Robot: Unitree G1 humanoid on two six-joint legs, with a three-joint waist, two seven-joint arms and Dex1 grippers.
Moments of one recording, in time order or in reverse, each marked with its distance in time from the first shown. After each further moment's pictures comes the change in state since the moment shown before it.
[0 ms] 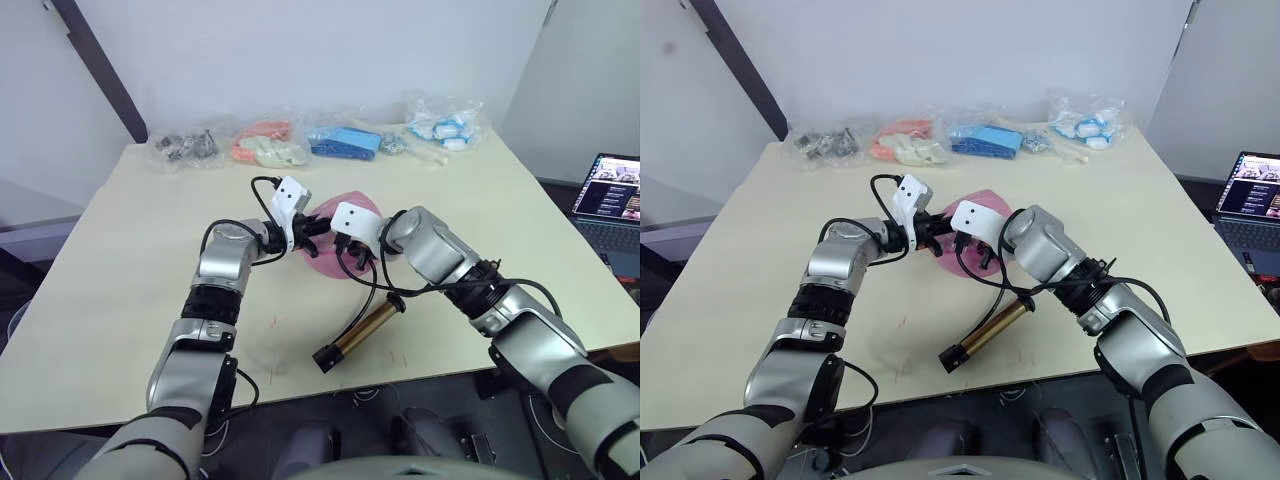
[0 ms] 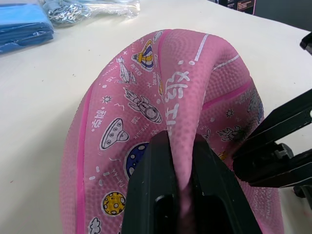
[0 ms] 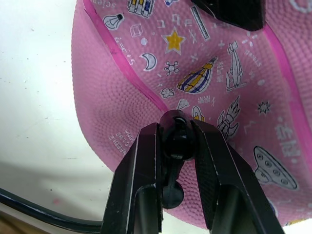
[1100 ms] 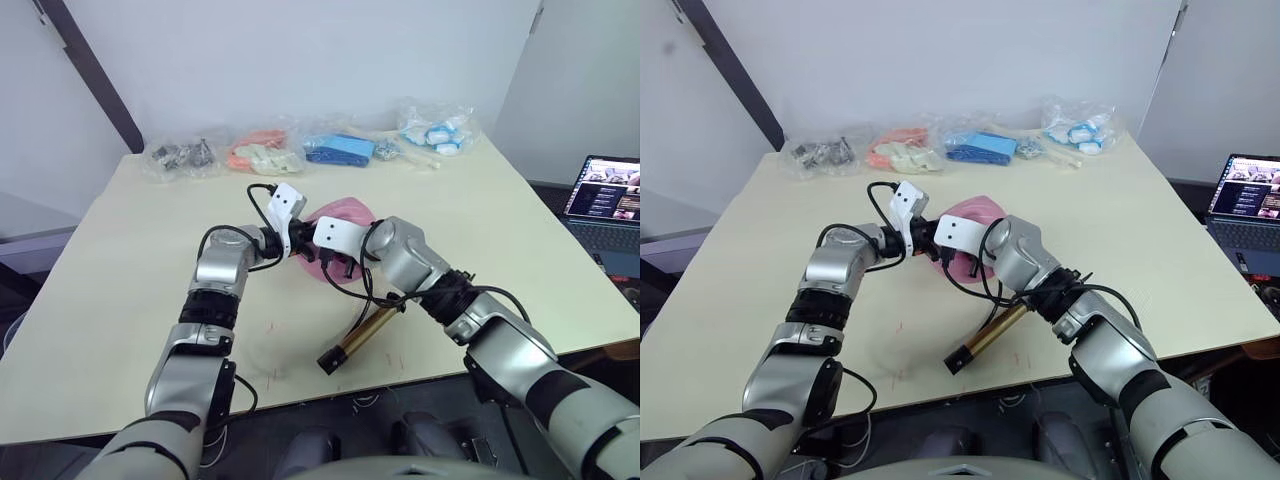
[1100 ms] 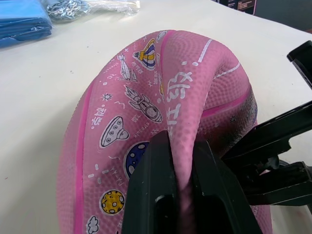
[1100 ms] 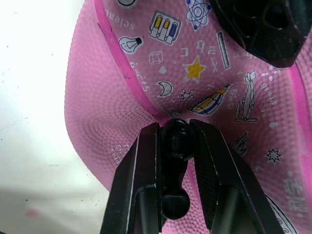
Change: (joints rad) left arm 0.026 -0.001 0.017 0.004 -0.004 0.021 0.000; right arm 0.028 0.116 -0.006 0.135 -0.233 -0.122 0.043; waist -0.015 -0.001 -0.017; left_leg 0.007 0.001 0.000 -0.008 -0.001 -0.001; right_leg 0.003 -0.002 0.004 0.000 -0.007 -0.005
